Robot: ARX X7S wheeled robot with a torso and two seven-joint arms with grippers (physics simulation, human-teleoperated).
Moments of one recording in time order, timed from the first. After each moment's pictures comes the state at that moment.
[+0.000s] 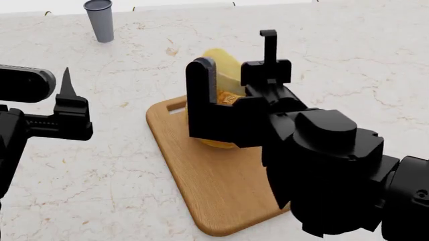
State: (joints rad) left arm -0.79 -0.20 0.18 0.69 -0.31 -1.35 -0.41; right arm 1.76 0.48 -1.92 0.10 0.45 0.71 0.06
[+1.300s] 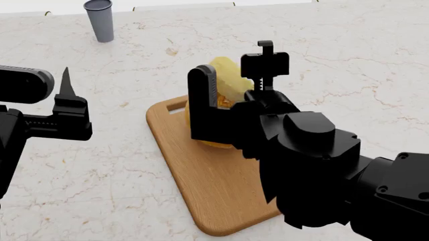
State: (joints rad) left arm -0.79 -0.21 0.18 0.69 -0.34 -1.34 -0.43; right arm 1.68 0.40 -1.91 0.27 0.41 0.69 -0.01
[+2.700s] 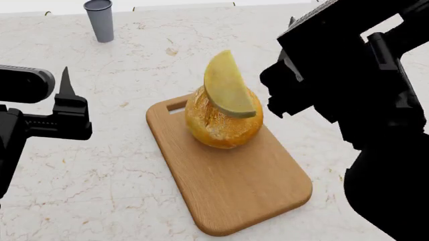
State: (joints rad) left arm -0.80 -0.22 0.19 0.69 -0.37 -1.33 -0.46; right arm 1.59 0.97 -1.26 -0.43 0.96 0.65 0.69
